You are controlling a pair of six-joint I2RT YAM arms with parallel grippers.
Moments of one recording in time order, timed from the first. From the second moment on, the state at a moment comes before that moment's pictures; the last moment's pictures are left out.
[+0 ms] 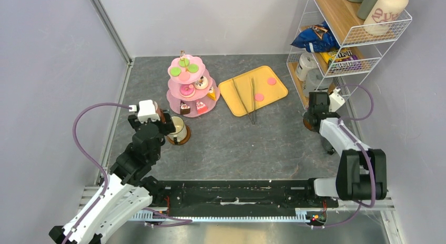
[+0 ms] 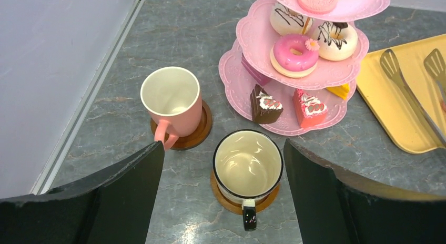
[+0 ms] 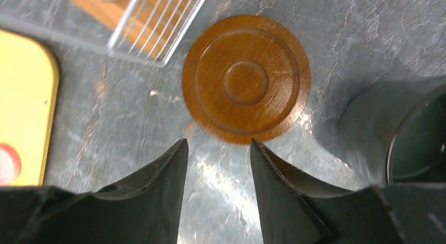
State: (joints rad) left arm -0.61 0.55 0.66 -0.40 -0.76 -0.21; right arm 0.03 1.31 0.76 -0.33 0.46 0.72
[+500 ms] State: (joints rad) left arm -0.61 0.51 0.65 -0.36 -0.76 -0.19; right arm -0.11 1.48 0.71 -0.17 0.24 0.80
